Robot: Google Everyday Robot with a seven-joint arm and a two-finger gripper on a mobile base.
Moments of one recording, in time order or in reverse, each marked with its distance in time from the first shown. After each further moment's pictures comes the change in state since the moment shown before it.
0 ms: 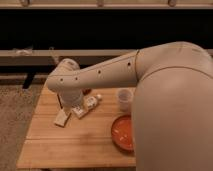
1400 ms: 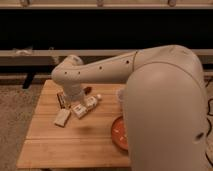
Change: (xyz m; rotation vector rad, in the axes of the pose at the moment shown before) arm -0.056 0.000 0.020 -0.074 0.007 0.062
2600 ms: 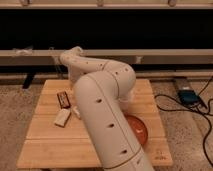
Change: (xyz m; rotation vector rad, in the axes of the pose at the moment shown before) arm -0.179 -0.017 0.108 0.040 0.028 0.160
